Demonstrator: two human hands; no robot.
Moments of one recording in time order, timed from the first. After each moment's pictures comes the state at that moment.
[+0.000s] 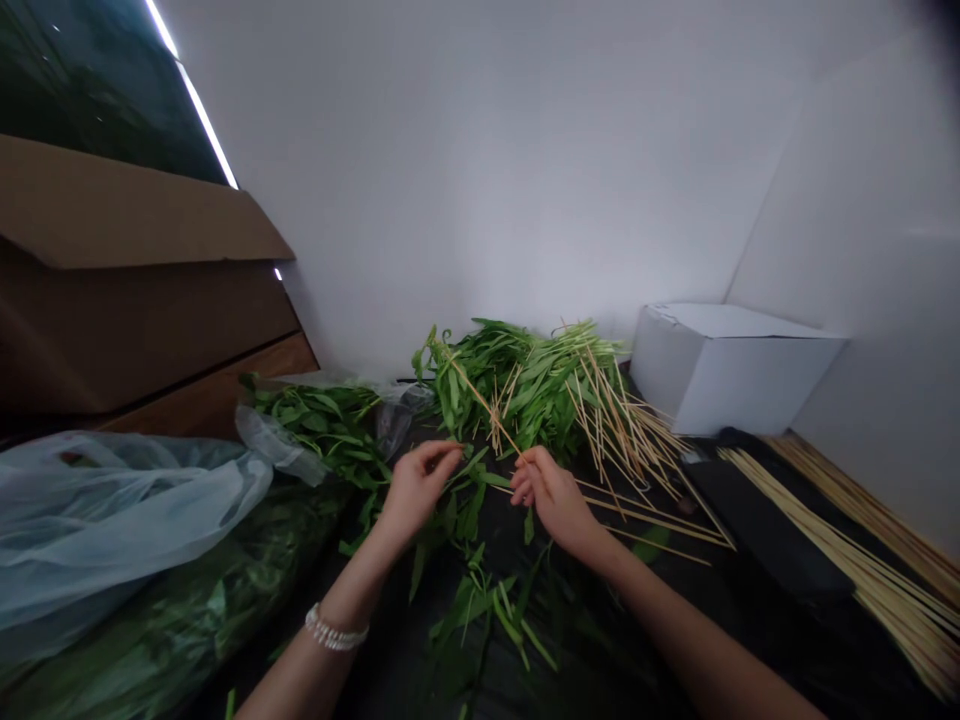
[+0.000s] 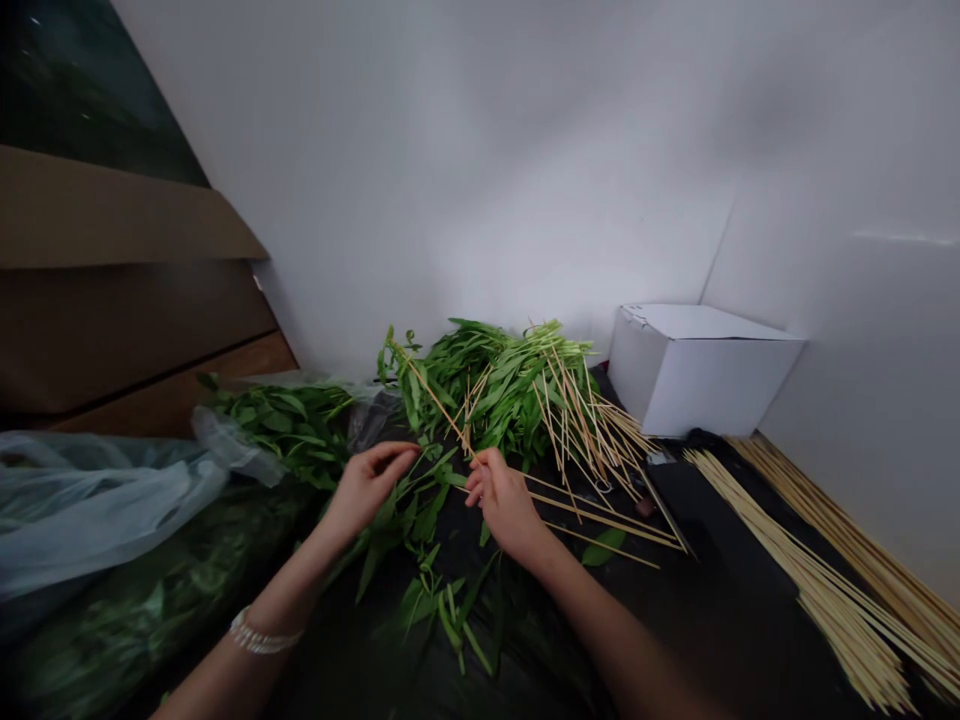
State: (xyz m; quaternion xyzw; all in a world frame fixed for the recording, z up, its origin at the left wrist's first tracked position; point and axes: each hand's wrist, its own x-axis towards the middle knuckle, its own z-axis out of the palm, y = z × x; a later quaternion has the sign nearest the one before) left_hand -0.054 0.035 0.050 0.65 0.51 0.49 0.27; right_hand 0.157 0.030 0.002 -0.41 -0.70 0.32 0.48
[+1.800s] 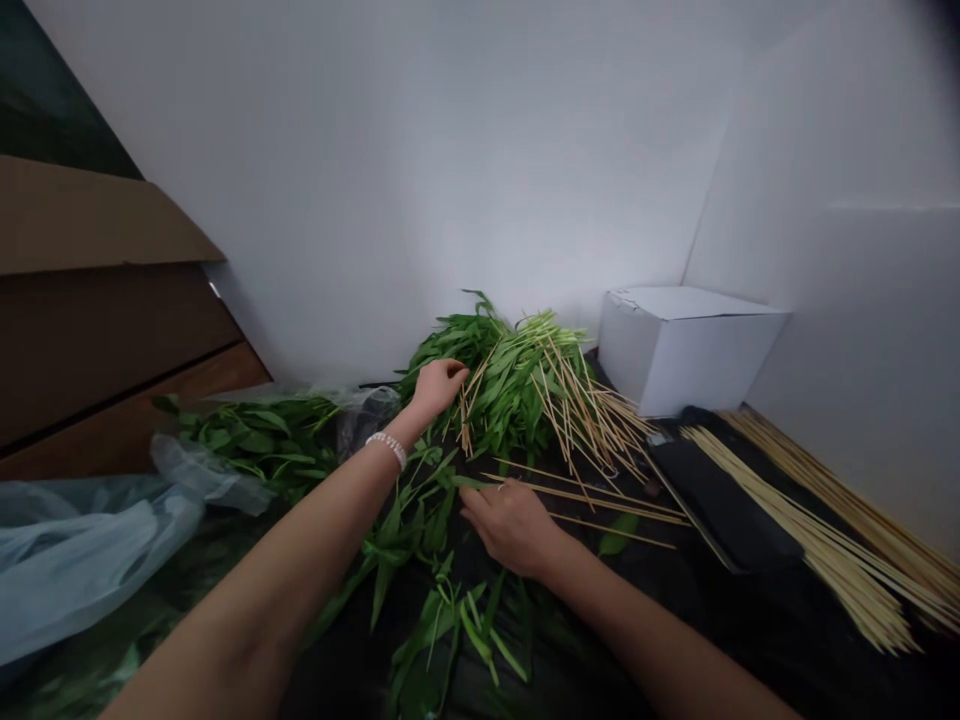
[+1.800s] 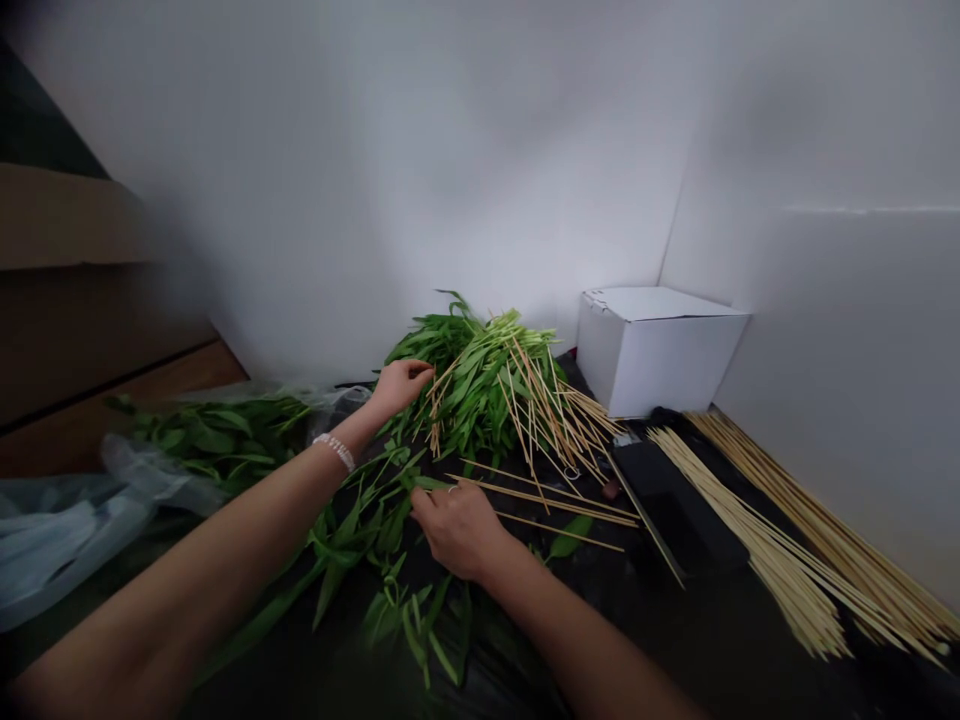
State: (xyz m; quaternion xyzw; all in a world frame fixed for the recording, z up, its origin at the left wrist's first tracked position) left_hand 0.020 0.191 0.099 0.77 0.54 0.33 0.08; right_hand 0.154 0.015 0.005 -0.41 -0.88 -0.12 0.20
